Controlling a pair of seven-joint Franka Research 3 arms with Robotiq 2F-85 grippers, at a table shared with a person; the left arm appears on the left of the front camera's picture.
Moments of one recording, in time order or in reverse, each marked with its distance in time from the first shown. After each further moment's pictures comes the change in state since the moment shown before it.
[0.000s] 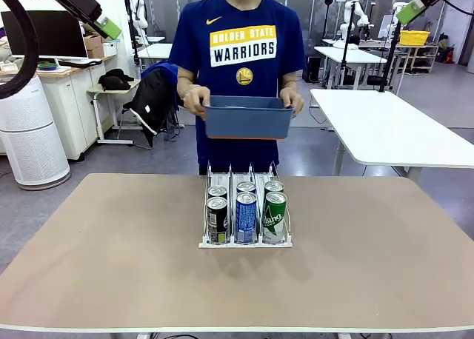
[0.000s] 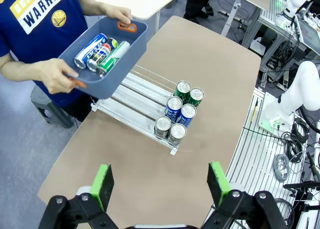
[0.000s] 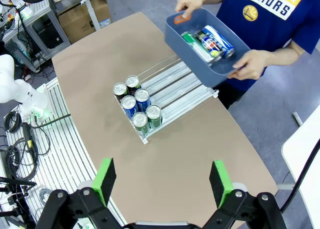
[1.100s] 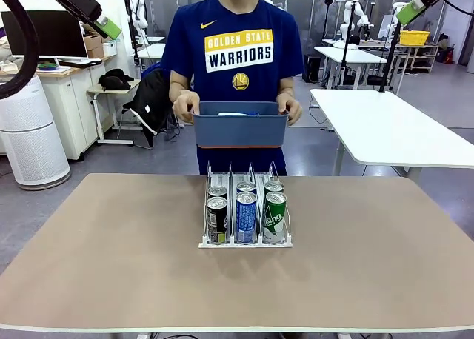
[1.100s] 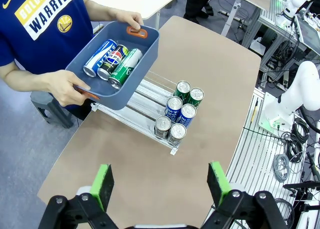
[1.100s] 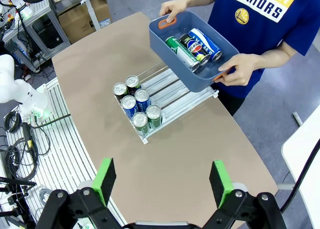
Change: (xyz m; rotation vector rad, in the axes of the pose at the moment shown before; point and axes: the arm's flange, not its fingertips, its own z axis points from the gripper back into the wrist) left arm 0.000 0.000 0.000 0.000 0.000 0.000; right arm 0.000 0.000 0.000 0.000 0.000 0.000
